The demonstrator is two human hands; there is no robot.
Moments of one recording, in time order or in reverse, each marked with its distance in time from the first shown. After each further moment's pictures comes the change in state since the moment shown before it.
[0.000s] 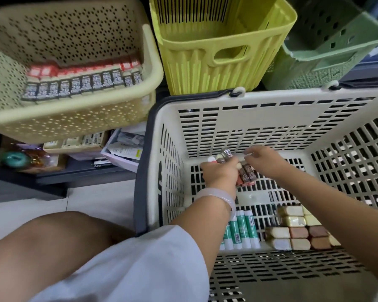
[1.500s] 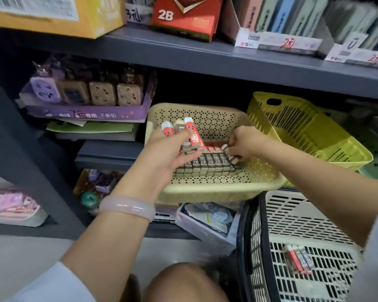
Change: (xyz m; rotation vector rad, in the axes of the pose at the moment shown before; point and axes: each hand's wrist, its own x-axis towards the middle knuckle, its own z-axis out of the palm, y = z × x) left_hand -0.055 0.230 -0.275 -0.330 -0.248 0.588; right_hand 0.006 -0.336 0.008 -0.512 0.122 -0.284
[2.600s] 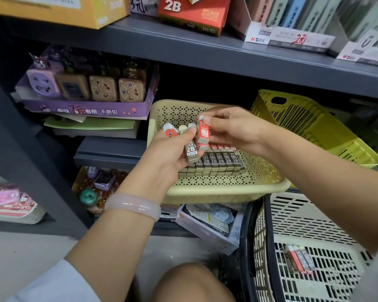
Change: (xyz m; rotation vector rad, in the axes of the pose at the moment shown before) left_hand -0.001 0.002 0.004 -0.024 0.043 -0.050; right_hand -0.009 -0.037 -0.009 1.124 -0.284 -0.268
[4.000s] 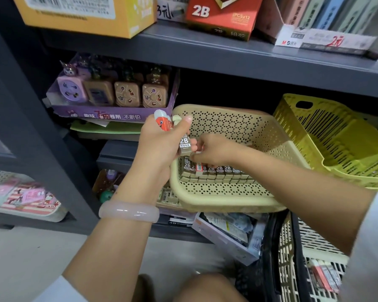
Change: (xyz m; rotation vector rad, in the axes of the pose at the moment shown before) left_hand 0.011 0.024 -0.035 0.142 0.122 0.286; right_hand 0.046 0.025 0.058 -0.986 -0.040 0.070
